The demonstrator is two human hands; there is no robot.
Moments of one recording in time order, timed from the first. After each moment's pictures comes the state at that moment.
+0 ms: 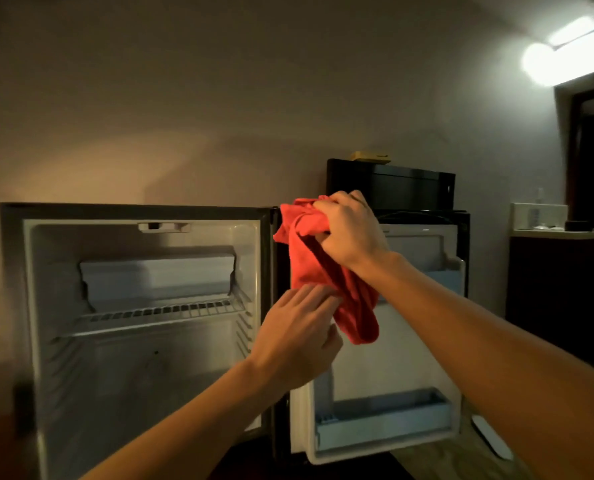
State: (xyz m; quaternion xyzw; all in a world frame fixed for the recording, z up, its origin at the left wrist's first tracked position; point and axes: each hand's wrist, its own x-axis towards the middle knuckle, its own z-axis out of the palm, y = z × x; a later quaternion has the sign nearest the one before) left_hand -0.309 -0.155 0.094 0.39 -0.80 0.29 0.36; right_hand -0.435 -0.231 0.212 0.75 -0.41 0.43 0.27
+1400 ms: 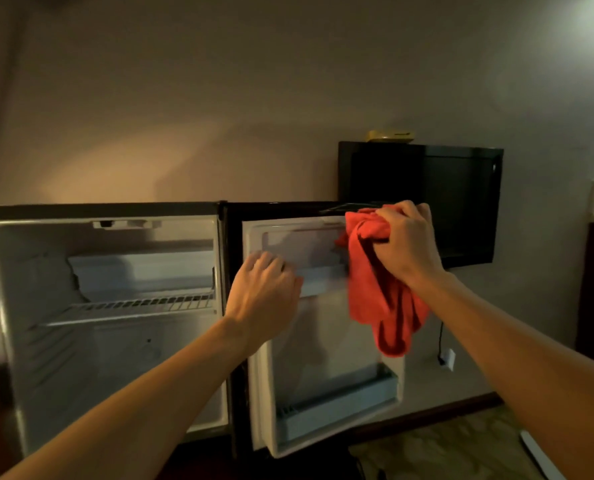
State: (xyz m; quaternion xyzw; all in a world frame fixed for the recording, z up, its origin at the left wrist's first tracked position) left_hand -0.378 -0.233 0.127 0.57 -0.65 0.44 0.25; right_hand -0.598 -0.342 0.180 0.73 -0.41 0.51 0.21
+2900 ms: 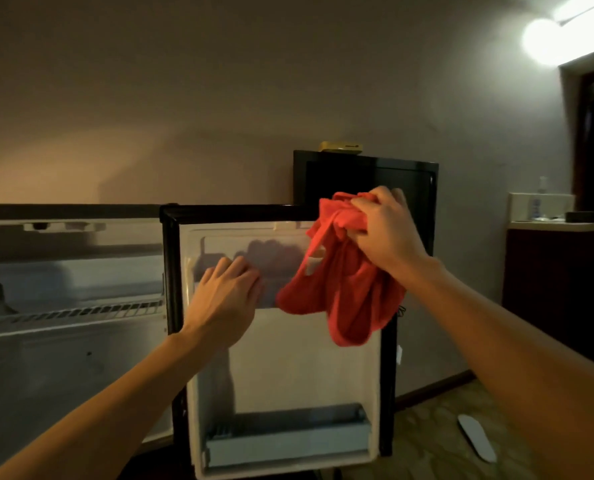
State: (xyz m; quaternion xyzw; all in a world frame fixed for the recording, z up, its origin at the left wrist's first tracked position) left_hand -0.387 -0.235 0.116 0.54 -0.69 0.33 0.35; right_hand -0.651 -0.291 0.206 0.74 -0.42 0.46 0.26
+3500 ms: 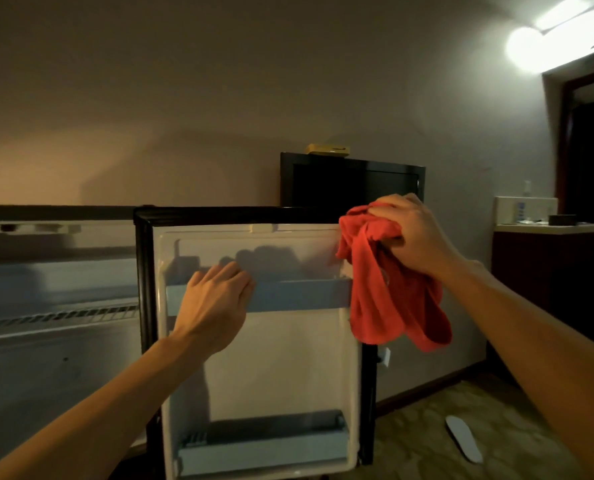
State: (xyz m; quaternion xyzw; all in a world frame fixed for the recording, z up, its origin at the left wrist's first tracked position) left_hand -0.409 -0.240 0.115 0.55 -0.69 0.32 0.36; right_hand -0.737 -0.320 0.208 0.80 -0.34 0.43 0.26
